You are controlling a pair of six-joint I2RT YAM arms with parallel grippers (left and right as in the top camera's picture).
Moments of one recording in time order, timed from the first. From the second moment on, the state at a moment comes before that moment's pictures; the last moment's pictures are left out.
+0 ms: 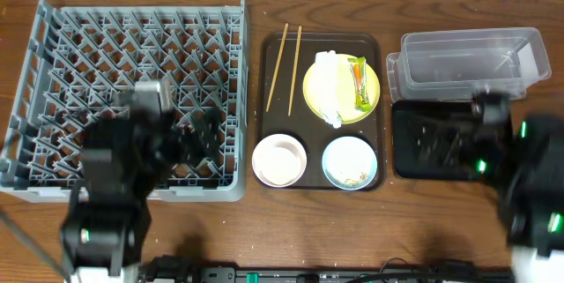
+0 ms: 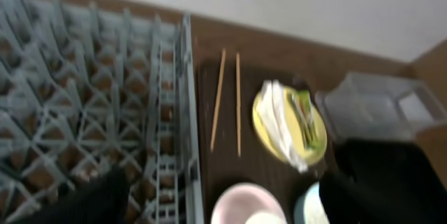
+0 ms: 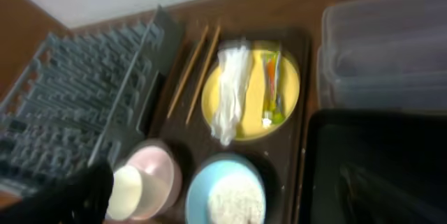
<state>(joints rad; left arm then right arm) -0.05 0.81 0.99 -0.72 0.29 -0.28 -0.08 0.90 1.05 -0.85 -0.51 0.17</state>
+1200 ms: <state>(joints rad) -0.05 1.05 1.07 -0.91 0.57 -0.33 0.45 1.93 1.41 -0.57 0.04 0.37</state>
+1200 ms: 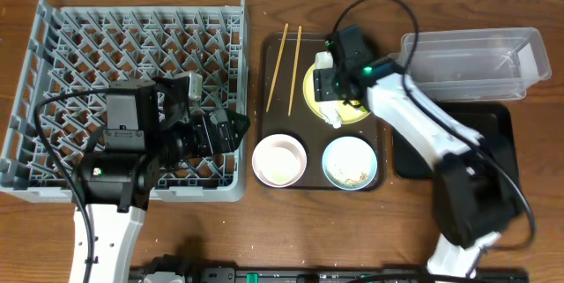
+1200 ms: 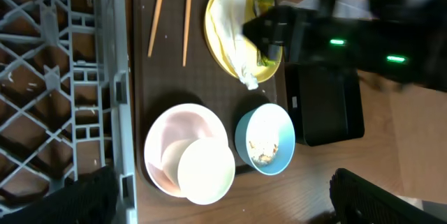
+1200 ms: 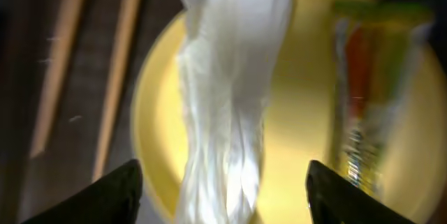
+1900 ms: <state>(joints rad) -0.05 1.05 1.07 -0.92 0.58 -0.33 0.30 1.74 1.41 -0.60 -0.05 0.55</state>
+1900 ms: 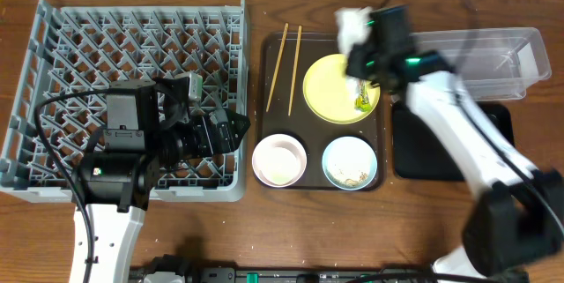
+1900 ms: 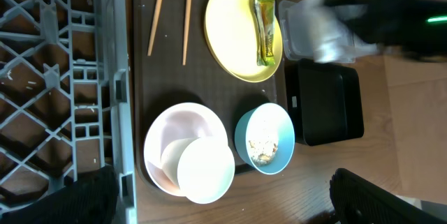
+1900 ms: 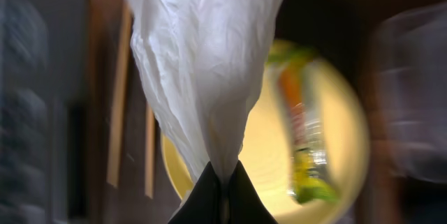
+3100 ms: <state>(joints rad) -0.05 1.05 1.07 -0.93 0.58 -0.33 0.30 1.70 1.41 -0.73 -0.14 0.34</state>
